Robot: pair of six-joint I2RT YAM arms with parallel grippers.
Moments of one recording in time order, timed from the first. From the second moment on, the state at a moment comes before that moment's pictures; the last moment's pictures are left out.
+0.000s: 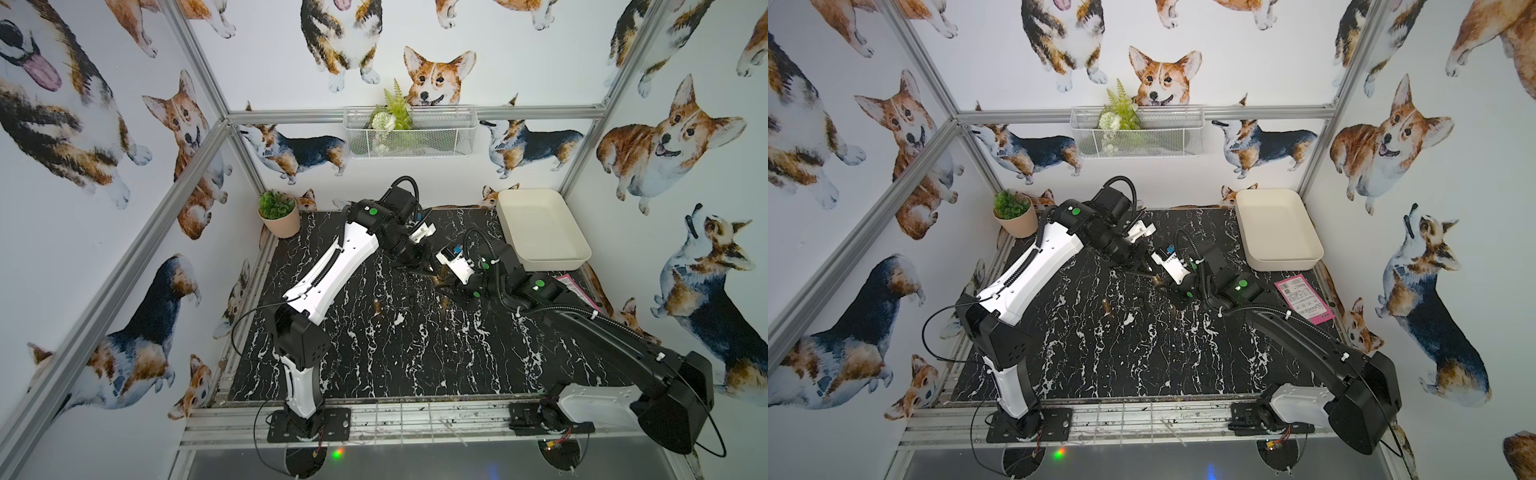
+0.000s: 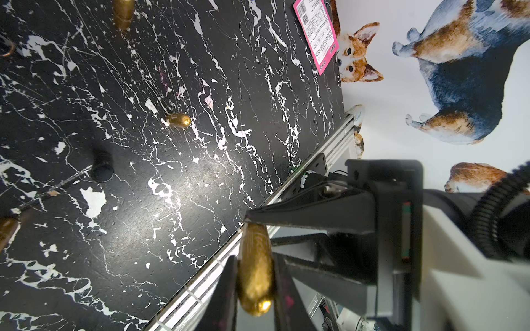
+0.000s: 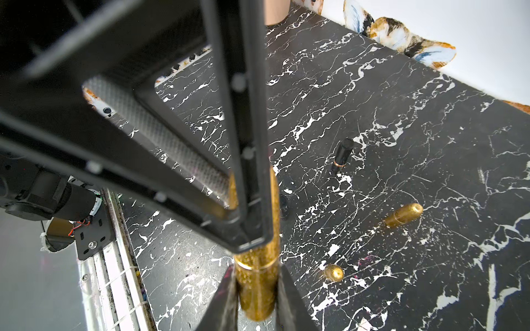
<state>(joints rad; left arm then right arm) -0.63 1.86 2.05 -1.36 0.63 -0.34 0.73 1.24 1.07 -0.49 -0.32 -0.03</state>
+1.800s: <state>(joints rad) -0.29 2.15 1.77 -1.04 0.00 -0.31 0.80 1.05 1.03 -0.50 -0.22 0.04</state>
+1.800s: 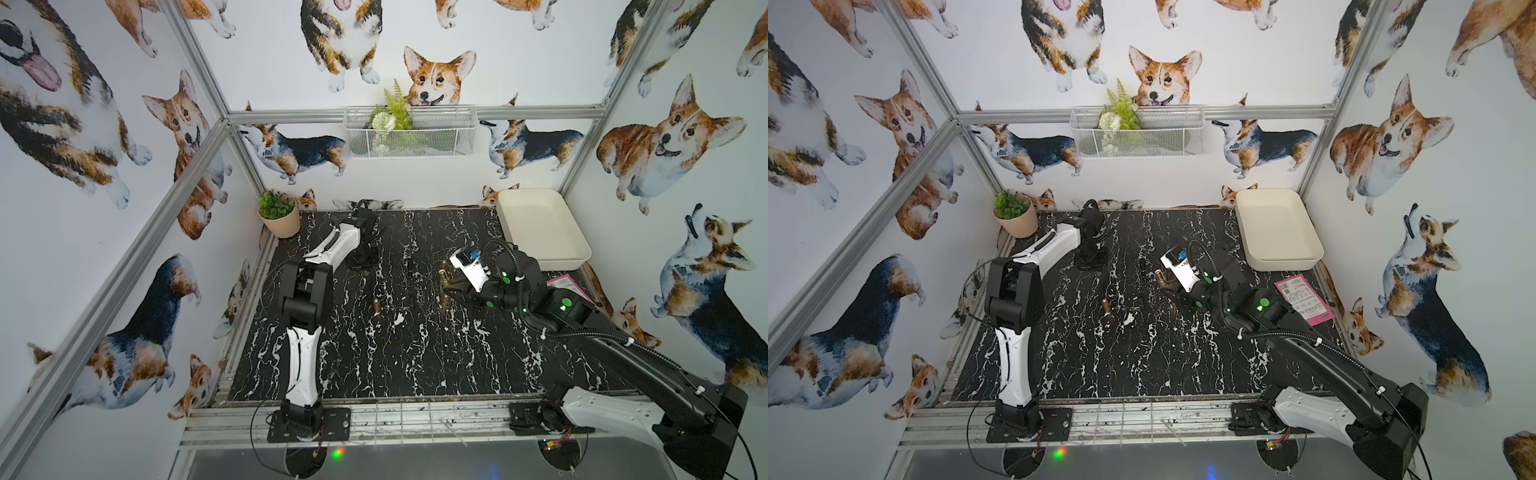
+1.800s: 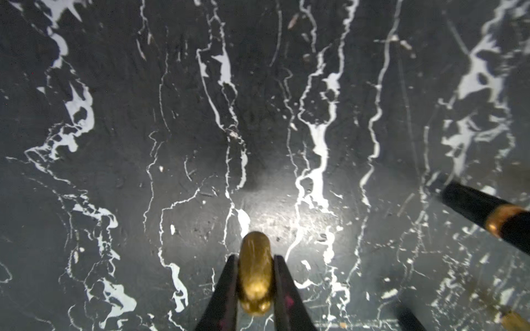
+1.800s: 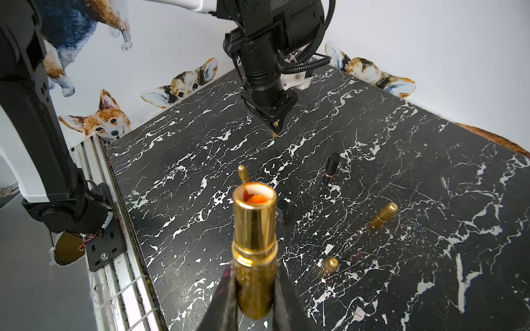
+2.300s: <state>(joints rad) -0.26 2.19 1.74 -0.96 0.00 -0.32 0.81 1.08 1.02 -0.49 -0.22 0.05</state>
